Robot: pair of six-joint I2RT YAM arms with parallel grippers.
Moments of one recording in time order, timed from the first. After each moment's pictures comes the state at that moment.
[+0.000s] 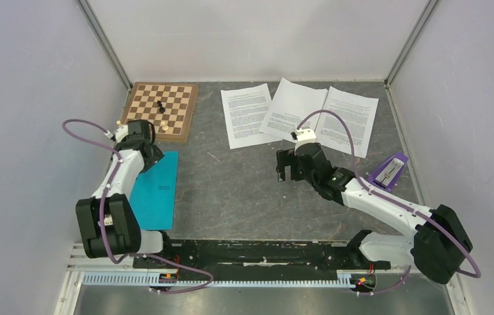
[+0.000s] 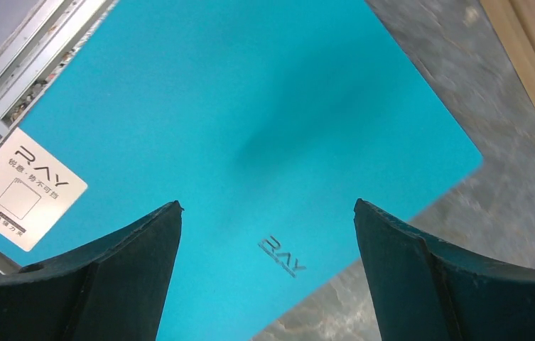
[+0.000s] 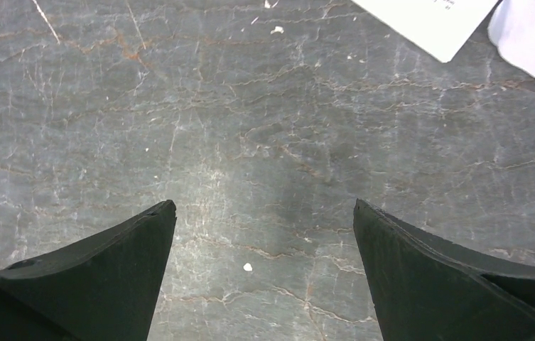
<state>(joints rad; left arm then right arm) 0.10 1.36 0.93 -0.65 -0.44 -0.60 0.72 1.19 0.72 -0.17 0.29 0.36</state>
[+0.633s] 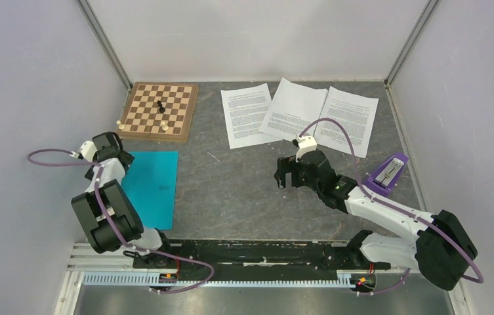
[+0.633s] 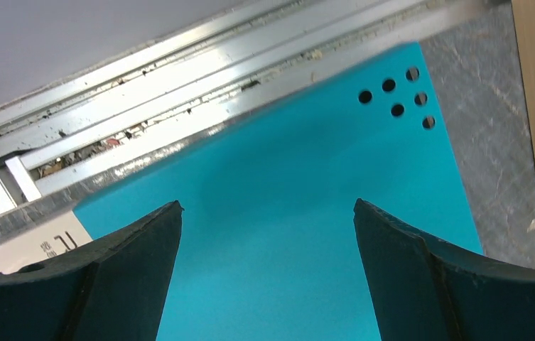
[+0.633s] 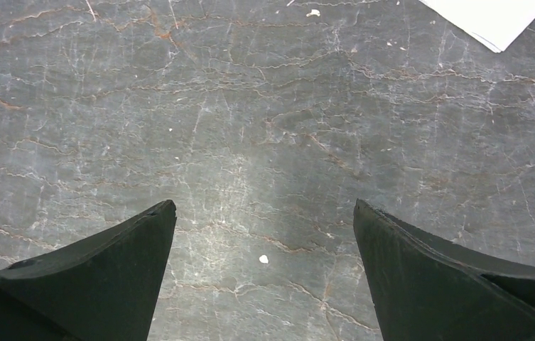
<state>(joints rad) 0.47 1.43 0.81 -0.32 -0.39 -0.60 0.72 1.14 0.59 -0.04 0.19 0.36</state>
